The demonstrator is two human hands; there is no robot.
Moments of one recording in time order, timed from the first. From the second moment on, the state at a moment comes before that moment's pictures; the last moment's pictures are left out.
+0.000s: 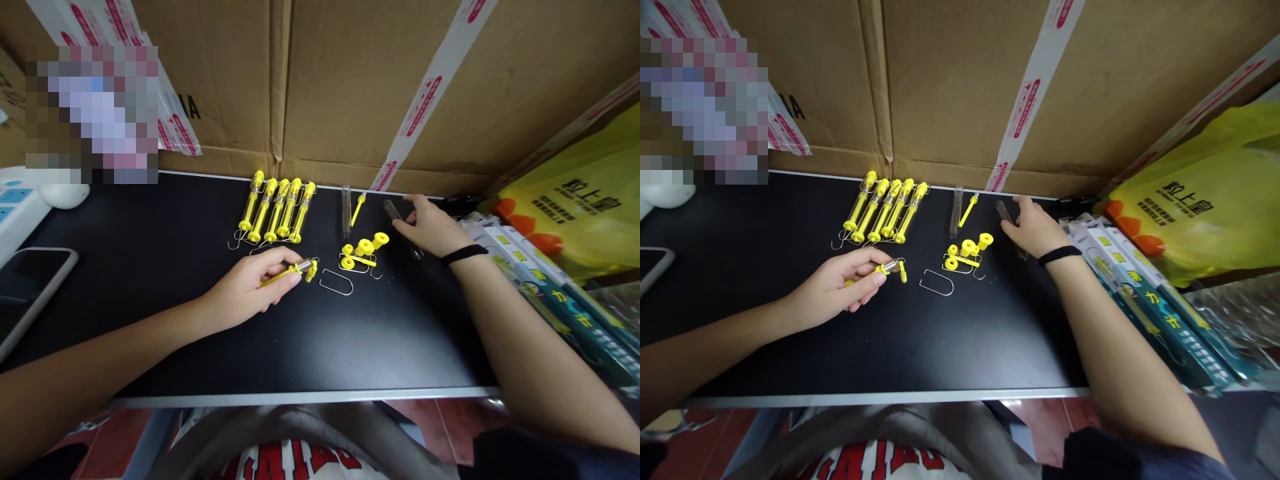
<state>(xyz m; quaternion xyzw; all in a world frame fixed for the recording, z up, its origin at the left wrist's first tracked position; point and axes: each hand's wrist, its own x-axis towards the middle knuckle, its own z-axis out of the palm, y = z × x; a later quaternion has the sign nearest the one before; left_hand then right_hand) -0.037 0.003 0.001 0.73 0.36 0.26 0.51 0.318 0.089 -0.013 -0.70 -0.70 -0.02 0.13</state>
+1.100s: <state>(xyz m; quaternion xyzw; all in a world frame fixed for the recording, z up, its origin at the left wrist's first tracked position) -0.038 0.003 -0.003 0.74 0.36 0.22 0.52 0.278 0.088 -0.022 -0.51 -0.73 0.26 0.36</state>
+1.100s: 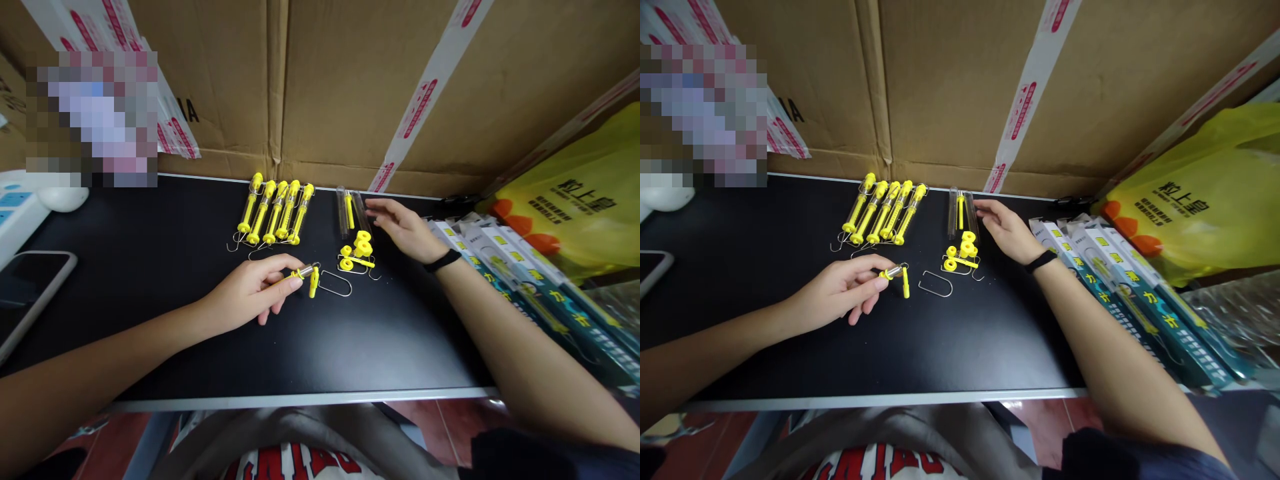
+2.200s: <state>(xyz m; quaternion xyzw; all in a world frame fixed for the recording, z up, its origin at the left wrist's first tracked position) -0.035 -0.005 0.000 0.71 0.31 0.18 0.60 0.178 -0.017 -0.001 -0.36 -0.84 0.29 0.29</state>
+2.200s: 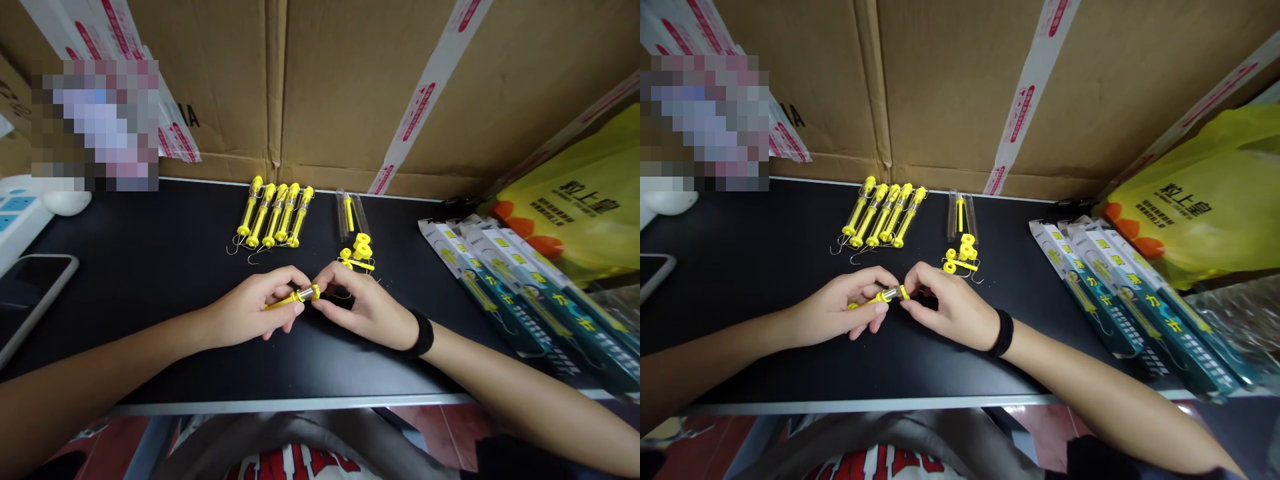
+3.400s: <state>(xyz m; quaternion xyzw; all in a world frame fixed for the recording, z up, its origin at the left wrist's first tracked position) -0.039 -0.002 -0.004 0.94 0.27 0.15 0.15 0.175 -0.025 0.005 -0.35 -0.80 0.46 0.17</state>
